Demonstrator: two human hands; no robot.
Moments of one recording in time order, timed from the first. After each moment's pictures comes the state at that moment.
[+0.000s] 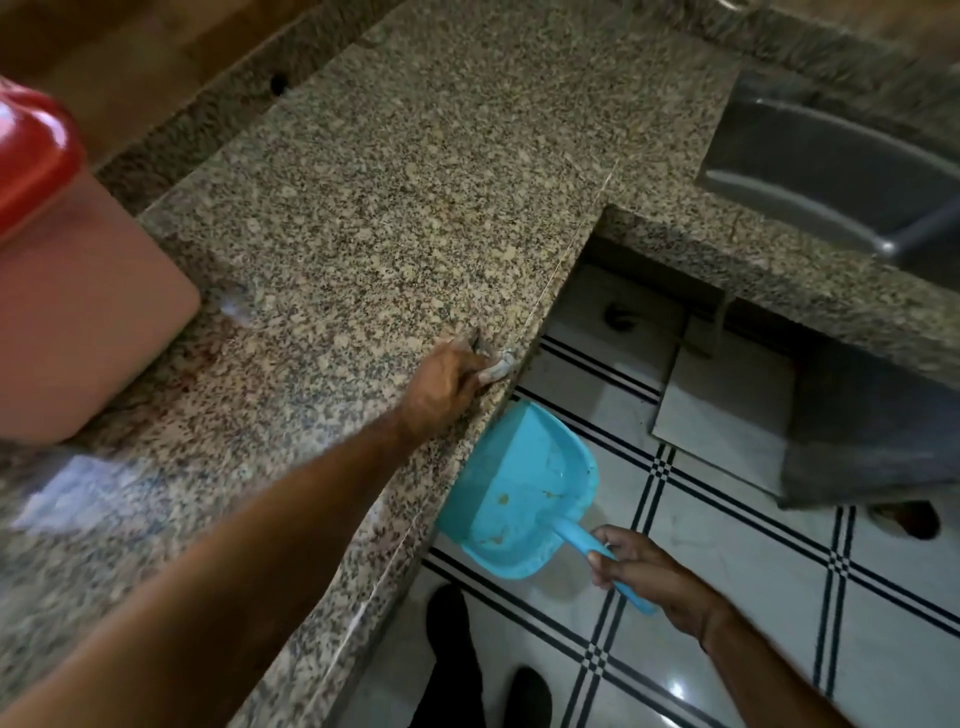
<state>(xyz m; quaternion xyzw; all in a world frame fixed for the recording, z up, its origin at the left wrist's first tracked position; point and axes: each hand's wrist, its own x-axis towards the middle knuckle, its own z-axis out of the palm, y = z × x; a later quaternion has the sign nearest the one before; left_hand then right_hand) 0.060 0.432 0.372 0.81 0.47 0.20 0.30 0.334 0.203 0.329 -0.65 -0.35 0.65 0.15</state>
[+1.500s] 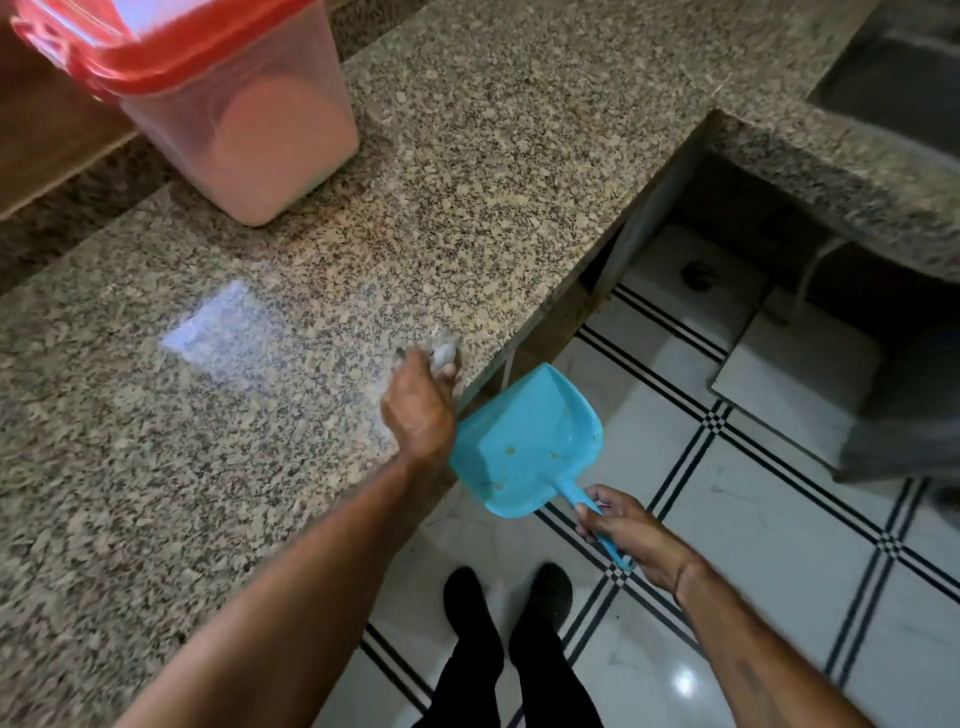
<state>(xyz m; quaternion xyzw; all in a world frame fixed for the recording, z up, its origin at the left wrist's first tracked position) -0.033 0.138 0.393 0.45 0.84 0.22 0.21 0.230 0.035 0.343 -0.64 -0.38 0.66 0.10</state>
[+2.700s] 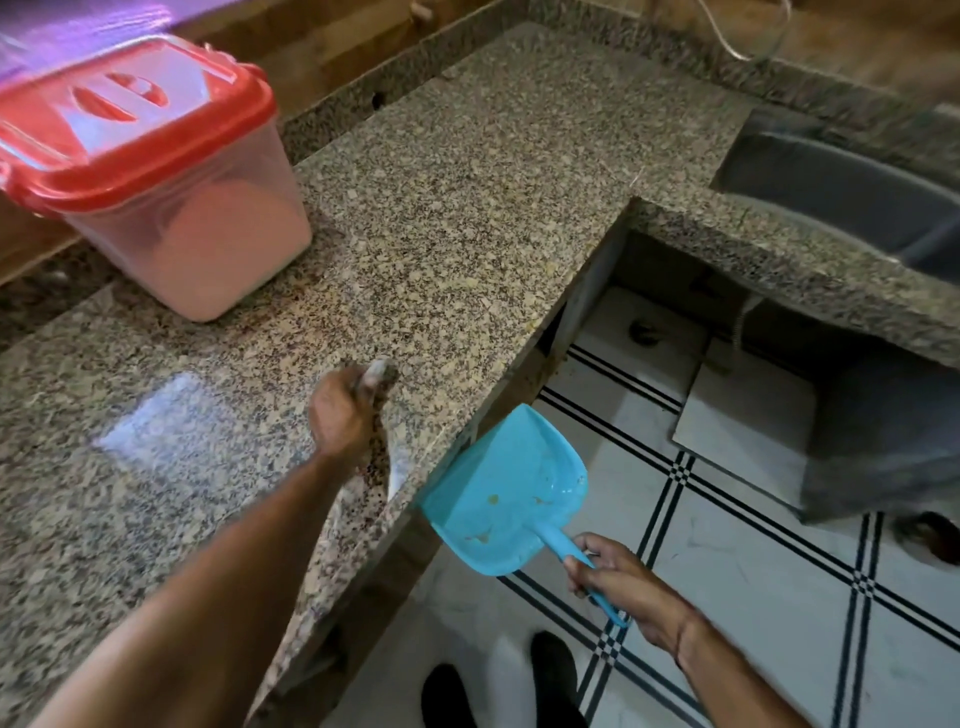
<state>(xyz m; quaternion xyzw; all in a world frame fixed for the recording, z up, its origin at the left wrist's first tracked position) -0.101 0.237 0.379 0.52 0.75 0.32 0.26 0.241 0.058 0.368 -0.64 -0.38 0.65 0.14</state>
